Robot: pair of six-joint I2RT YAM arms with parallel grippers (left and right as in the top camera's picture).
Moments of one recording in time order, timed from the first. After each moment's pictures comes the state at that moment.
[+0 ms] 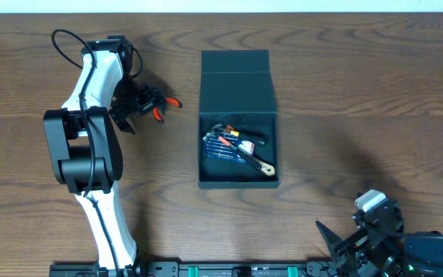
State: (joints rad) left arm 0.04 2.23 1.79 -1.28 0.18 -0.54; right arm 0.57 0.28 0.86 -1.17 0.00 0.05
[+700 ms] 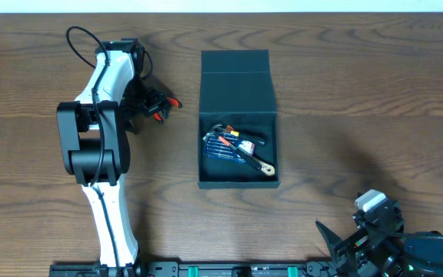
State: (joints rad) left arm 0.00 2.32 1.83 -1.28 0.09 -0.53; right arm 0.57 0.28 0.86 -1.17 0.00 0.05
